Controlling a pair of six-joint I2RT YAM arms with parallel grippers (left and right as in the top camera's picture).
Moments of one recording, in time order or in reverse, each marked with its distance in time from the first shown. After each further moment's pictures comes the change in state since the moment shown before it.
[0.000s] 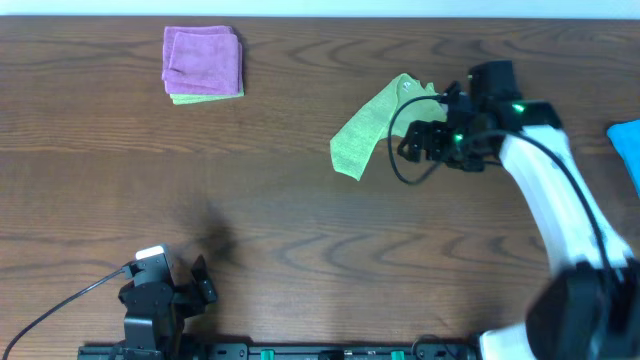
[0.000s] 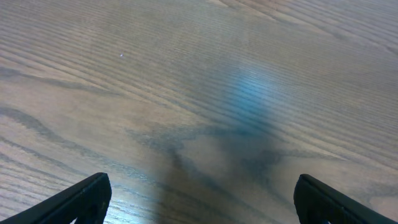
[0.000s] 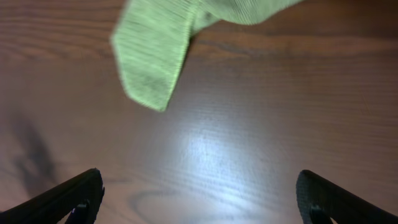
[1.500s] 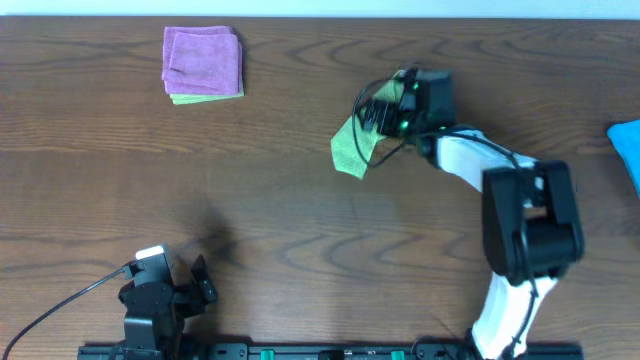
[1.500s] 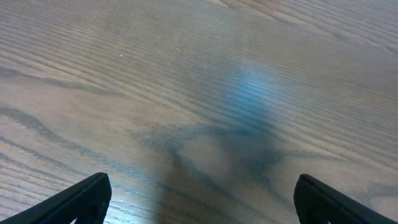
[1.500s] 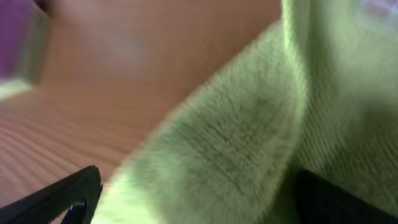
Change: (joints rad) left arm 0.000 0.001 0.000 0.000 0.000 0.000; right arm 0.121 0.462 -0.149 1.039 -0.002 0.246
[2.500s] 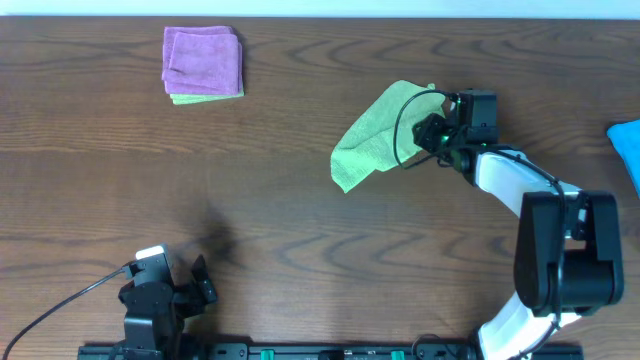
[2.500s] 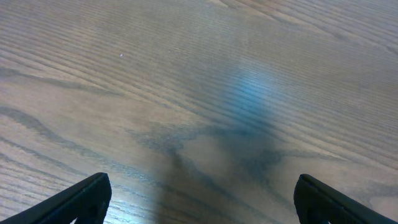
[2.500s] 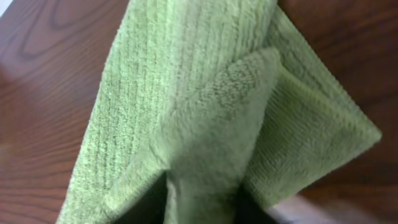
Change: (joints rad) left arm 0.000 0.000 0.000 0.000 0.000 0.000; right arm -0.154 -0.193 -0.185 -0.068 0.090 0.170
